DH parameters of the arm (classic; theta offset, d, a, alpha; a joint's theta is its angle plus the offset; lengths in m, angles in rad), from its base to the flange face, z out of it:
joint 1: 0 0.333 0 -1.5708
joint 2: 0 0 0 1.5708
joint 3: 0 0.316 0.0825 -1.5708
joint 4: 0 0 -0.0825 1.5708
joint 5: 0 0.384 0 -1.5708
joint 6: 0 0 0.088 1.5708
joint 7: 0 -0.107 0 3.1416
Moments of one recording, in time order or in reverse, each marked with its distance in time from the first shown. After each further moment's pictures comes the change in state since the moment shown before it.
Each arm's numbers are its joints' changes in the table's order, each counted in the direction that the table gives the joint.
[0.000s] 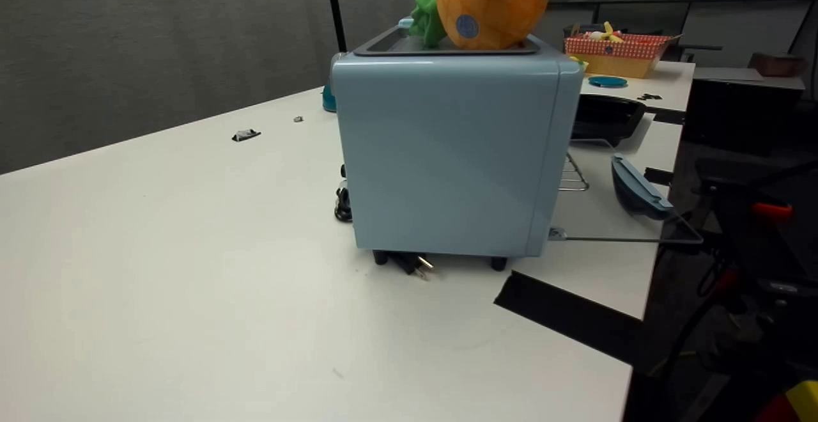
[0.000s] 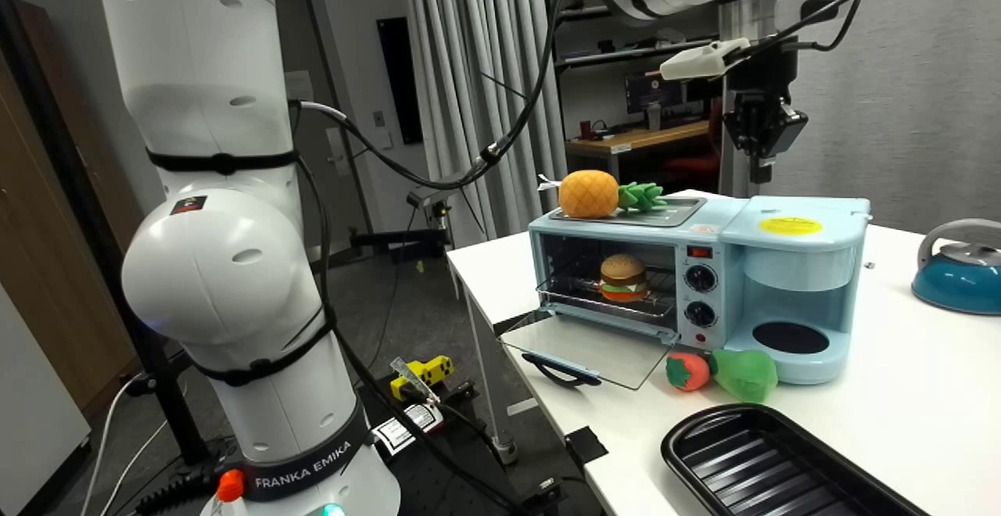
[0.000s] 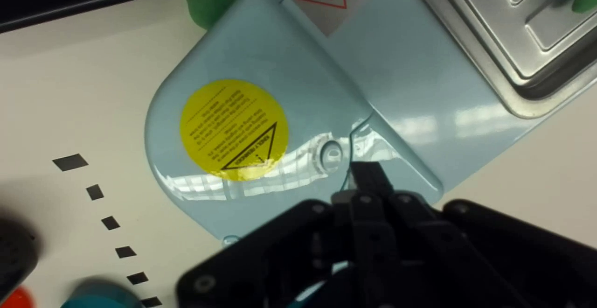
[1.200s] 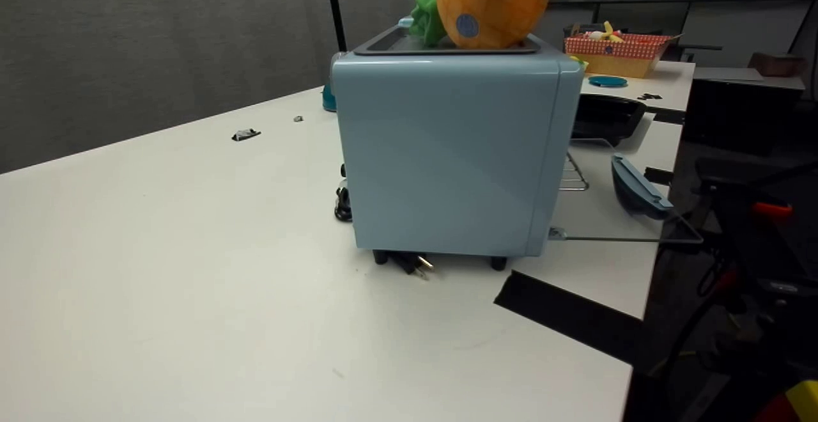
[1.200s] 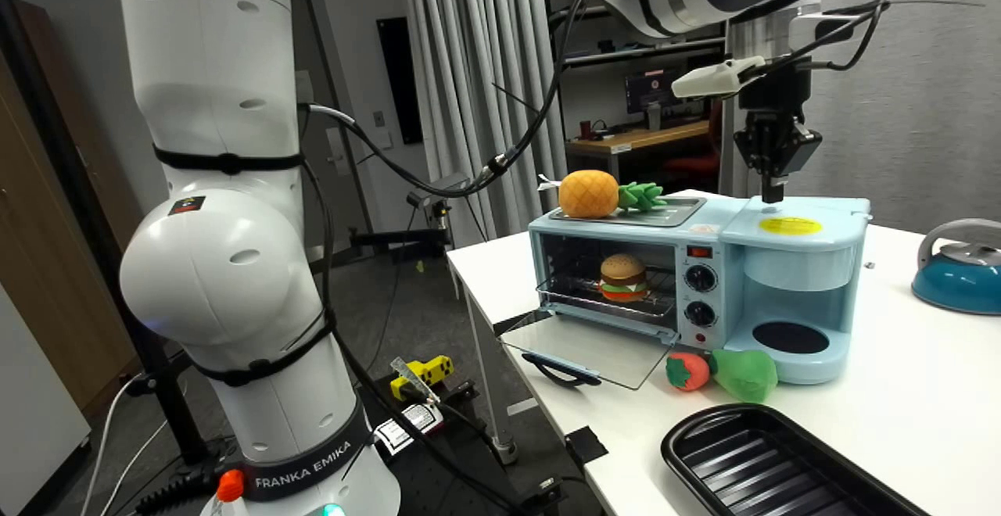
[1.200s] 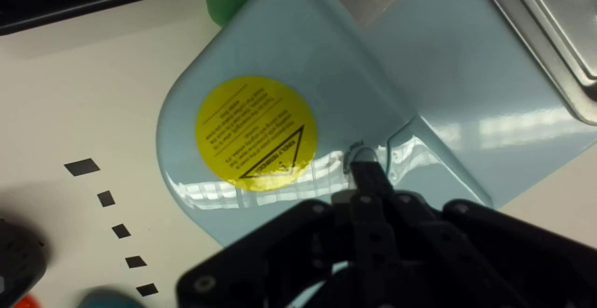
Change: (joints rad) arm -0.010 0.058 -0.005 -0.022 -0.030 0.000 0.000
